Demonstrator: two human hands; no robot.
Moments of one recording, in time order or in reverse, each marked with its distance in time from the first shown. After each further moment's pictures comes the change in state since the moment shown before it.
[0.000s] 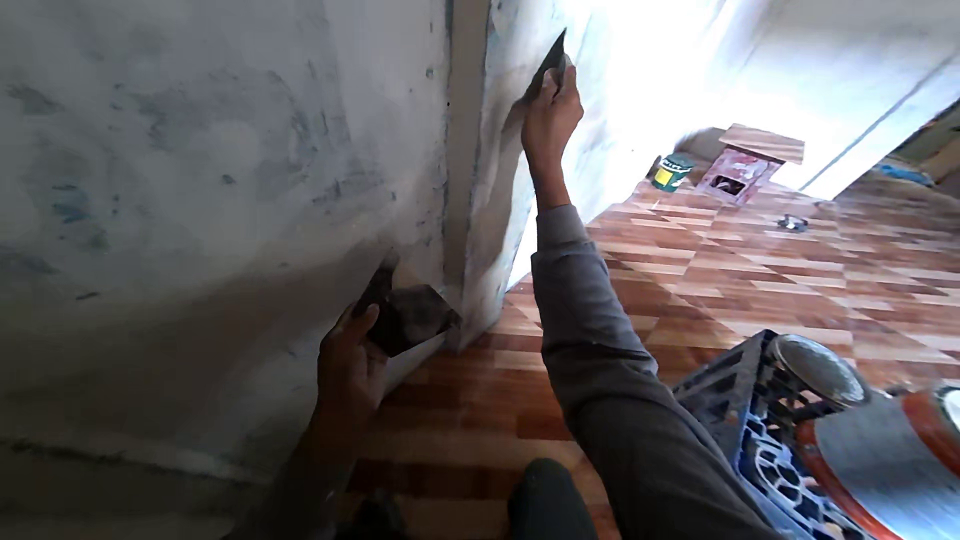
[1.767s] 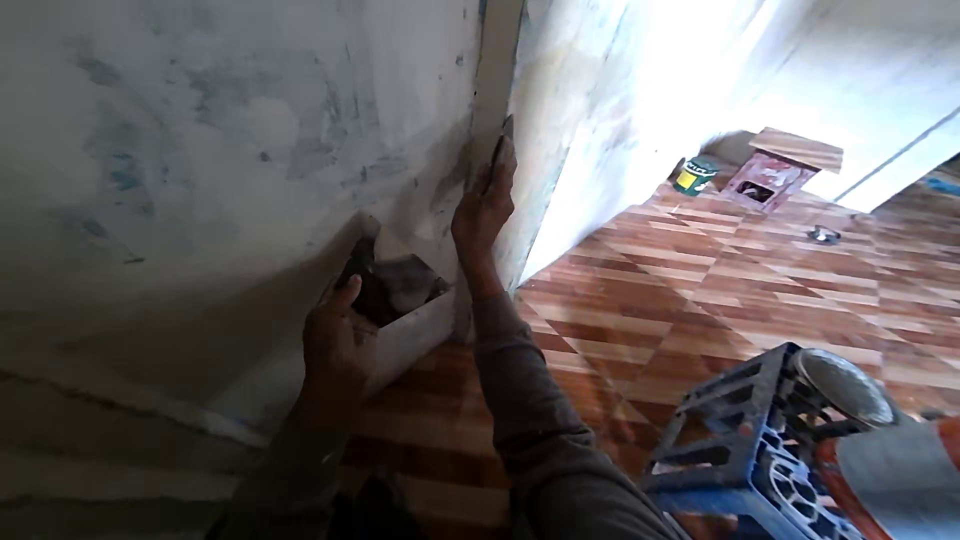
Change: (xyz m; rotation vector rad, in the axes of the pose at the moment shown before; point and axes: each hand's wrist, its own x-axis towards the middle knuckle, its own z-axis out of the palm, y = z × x) left_hand 0.012 0.024 -0.011 -0.091 0.065 0.097; right_hand -0.181 -0.022 0.043 0.144 0.033 -0.017
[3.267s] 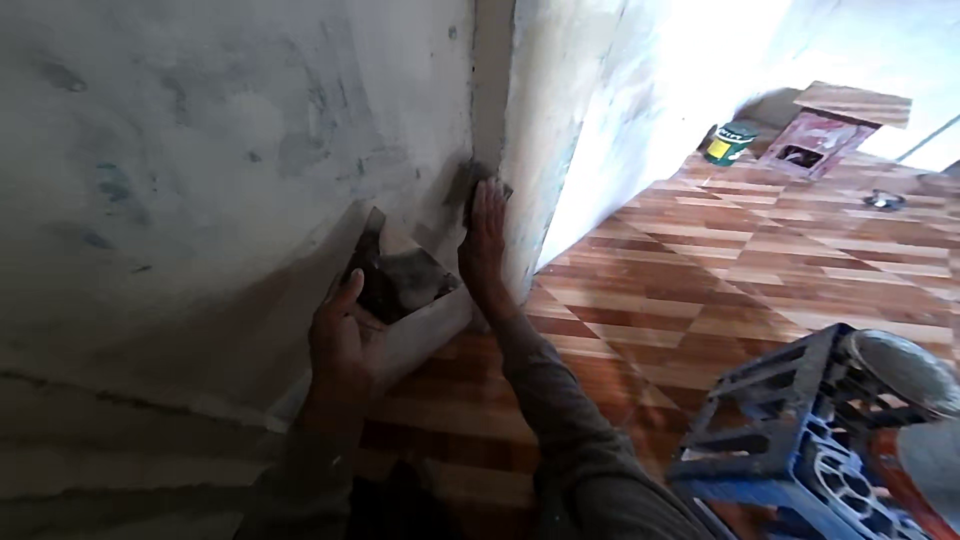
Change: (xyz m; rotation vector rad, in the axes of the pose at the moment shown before) left_hand -0.012 0.011 0.009 0.019 -0.039 0.007; right_hand -0.079 0.064 -0.022 -0.179 -0.369 -0.219
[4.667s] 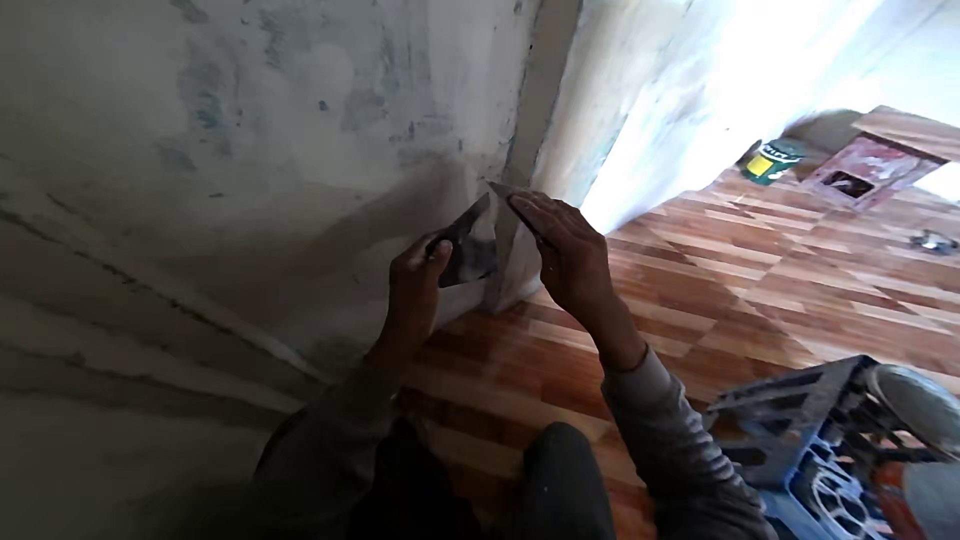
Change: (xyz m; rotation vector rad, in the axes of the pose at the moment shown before) left_hand -0.015 -0.026 0.005 0.561 -0.195 0.274; right_hand 0.025 -0.041 -0.155 0.171 -0.262 -0.429
